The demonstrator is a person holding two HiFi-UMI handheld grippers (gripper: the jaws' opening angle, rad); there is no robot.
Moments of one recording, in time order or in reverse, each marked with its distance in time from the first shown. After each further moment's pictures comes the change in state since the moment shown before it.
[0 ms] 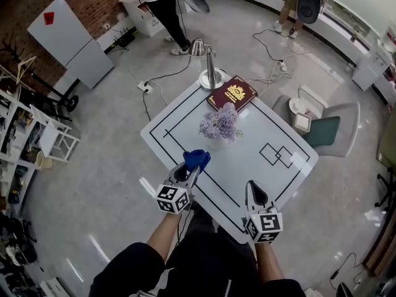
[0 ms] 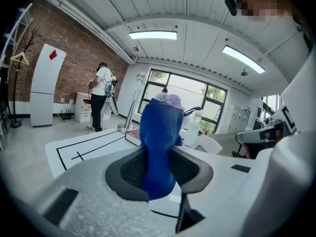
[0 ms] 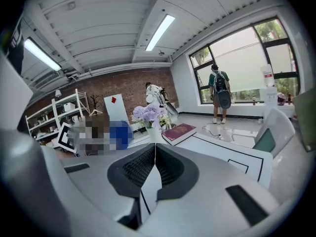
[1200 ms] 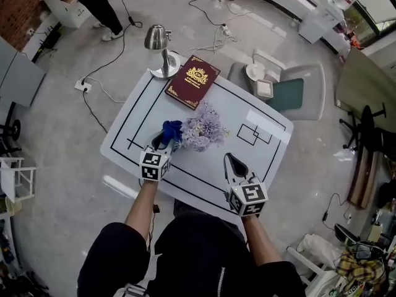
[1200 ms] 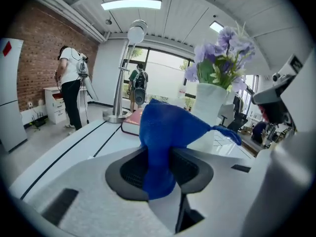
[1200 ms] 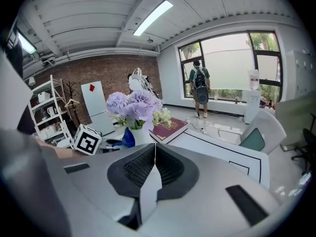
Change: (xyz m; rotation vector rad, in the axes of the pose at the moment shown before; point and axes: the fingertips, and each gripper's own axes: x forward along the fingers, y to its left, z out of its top) left arm 0.161 0.111 -0.034 0.202 0.252 -0.227; right arm 0.122 0.000 0.008 0.015 0.119 -0.234
